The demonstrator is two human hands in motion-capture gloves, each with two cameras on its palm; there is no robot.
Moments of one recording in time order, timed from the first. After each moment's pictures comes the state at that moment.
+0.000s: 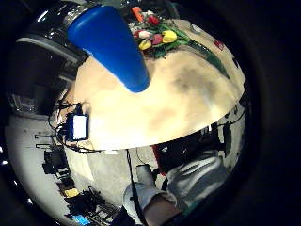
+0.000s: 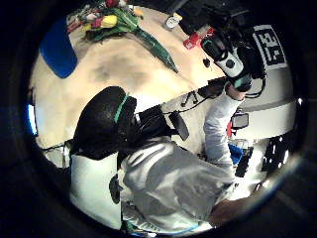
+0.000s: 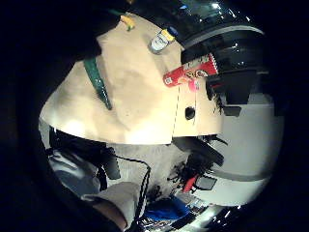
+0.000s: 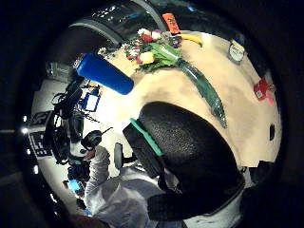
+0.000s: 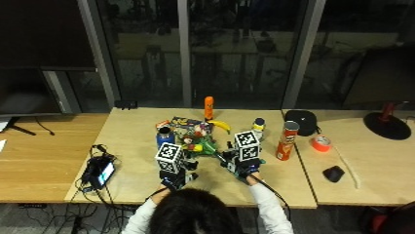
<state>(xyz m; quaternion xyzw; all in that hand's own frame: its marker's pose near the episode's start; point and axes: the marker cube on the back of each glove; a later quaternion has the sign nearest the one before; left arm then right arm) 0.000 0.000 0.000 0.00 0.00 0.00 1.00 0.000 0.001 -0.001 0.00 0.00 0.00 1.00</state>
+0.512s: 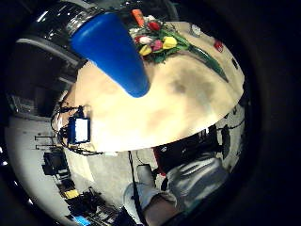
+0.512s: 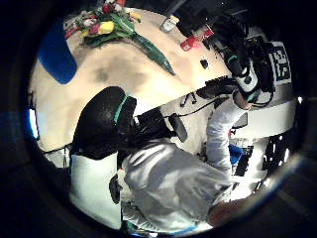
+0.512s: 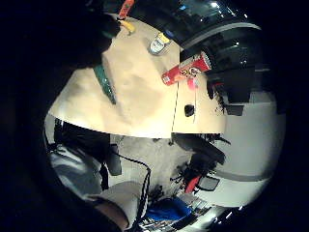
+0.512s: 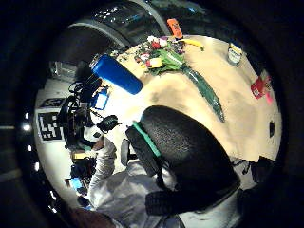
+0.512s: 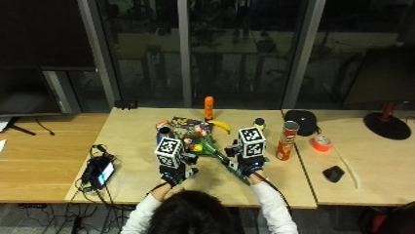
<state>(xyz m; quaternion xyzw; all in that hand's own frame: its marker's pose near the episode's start) -0.002 -0.015 -0.016 0.01 0.01 0.00 1.00 0.003 0.024 -0.043 0.01 -0.03 0.00 1.00</state>
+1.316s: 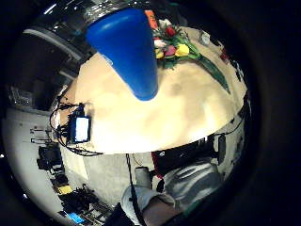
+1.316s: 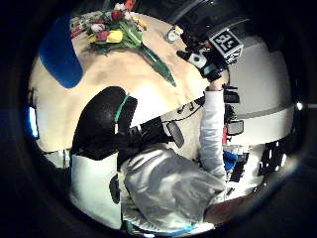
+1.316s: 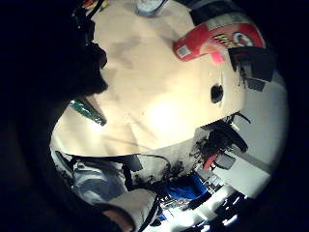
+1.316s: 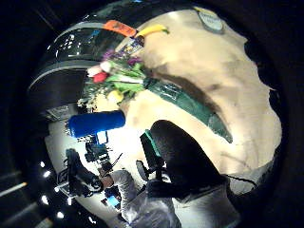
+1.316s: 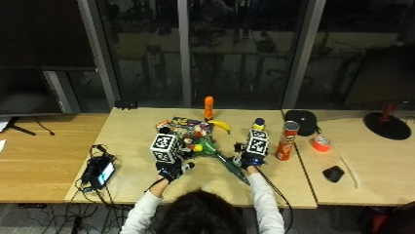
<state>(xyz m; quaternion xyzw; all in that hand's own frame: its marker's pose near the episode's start) -0.023 -0.027 -0.025 0.02 0.03 -0.03 1.00 0.058 -0.064 0.057 -0.09 -0.10 0.17 0.98</state>
